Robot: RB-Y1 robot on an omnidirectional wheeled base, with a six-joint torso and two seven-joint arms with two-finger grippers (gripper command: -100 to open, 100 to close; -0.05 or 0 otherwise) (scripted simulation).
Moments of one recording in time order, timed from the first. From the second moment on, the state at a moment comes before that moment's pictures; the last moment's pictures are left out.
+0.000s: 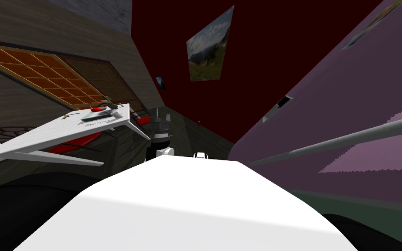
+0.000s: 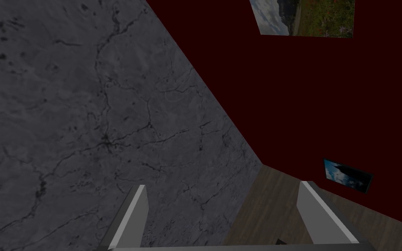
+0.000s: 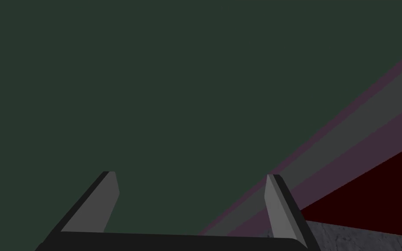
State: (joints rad) left arm 0.52 -0.01 -0.06 -2.40 0.08 -0.36 -0.04; right arm 1.40 -0.16 -0.99 -1.91 -0.15 -0.99 0.86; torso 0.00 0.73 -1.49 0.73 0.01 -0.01
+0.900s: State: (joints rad) left arm 0.52 -0.01 -0.06 -2.40 0.08 -0.36 -0.04; right arm 1.57 -0.17 -1.20 -1.82 -0.14 -1.07 1.05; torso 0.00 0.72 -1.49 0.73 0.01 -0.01
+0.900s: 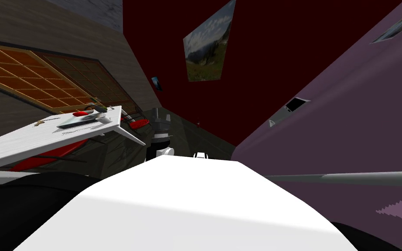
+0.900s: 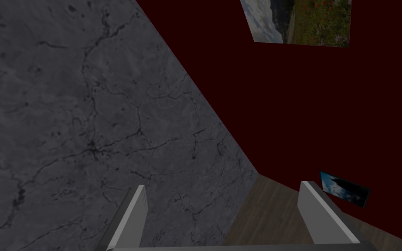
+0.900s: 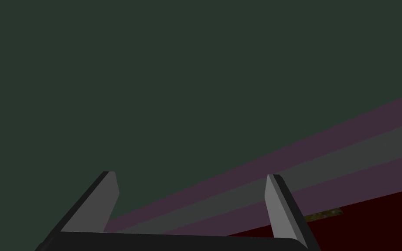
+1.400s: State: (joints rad) left arm 0.52 -0.01 -0.06 -2.40 0.08 -0.36 -0.04; right arm 1.68 -0.18 -1.32 -1.76 -0.13 -1.13 1.18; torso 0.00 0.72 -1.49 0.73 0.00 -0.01
